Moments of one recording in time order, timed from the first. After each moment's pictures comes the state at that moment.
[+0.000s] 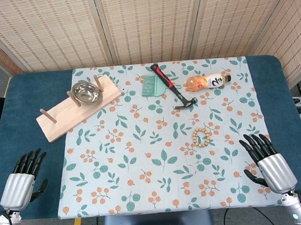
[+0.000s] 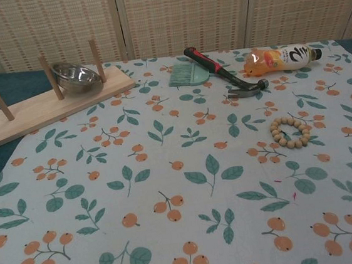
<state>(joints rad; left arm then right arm) -0.16 -1.22 0.00 -1.51 1.61 1.48 0.13 0.11 -1.24 -0.05 -1.48 -1.75 1.56 -0.08</state>
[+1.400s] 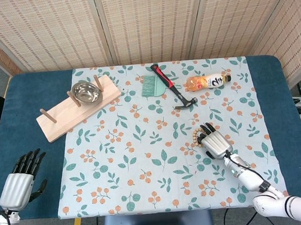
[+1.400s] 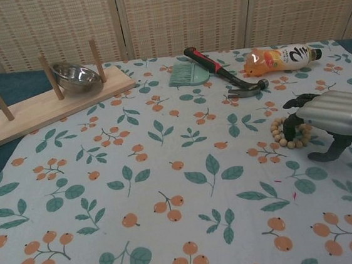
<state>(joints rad) -0.17 -1.21 0.00 -1.52 1.60 1.47 0.10 0.55 -1.52 0.09 -1.25 -1.38 0.85 -0.40</state>
